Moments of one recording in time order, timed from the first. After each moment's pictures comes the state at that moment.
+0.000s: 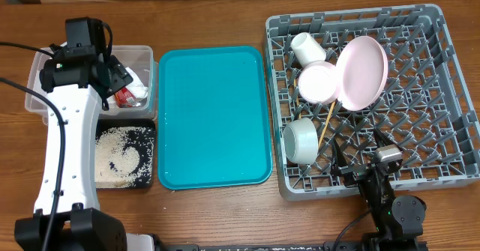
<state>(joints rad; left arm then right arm) 0.13 1.59 1.52 -1.07 -0.37 -0.53 0.07 0.01 0.02 -0.02 -0.17 0.02</state>
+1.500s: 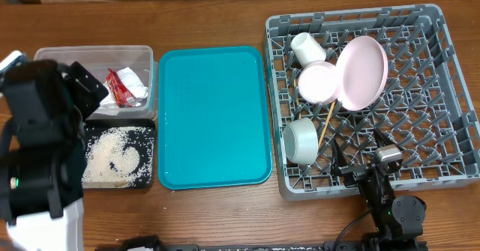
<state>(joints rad) 0.13 1.08 1.51 -1.08 -0.37 -0.53 0.07 0.01 0.02 -0.02 -0.17 0.02</state>
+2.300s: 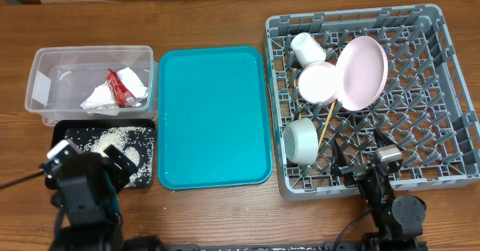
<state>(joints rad) 0.13 0.58 0.82 -1.00 -0.37 -0.53 0.07 0.01 0.02 -0.02 -0.17 0.02</state>
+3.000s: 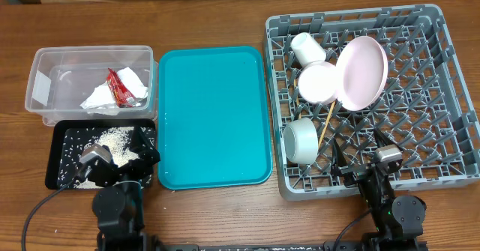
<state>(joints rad) 0.13 0.22 0.14 -0.07 -0.11 -0.53 0.07 0.01 0.02 -0.02 -0.17 0.02</state>
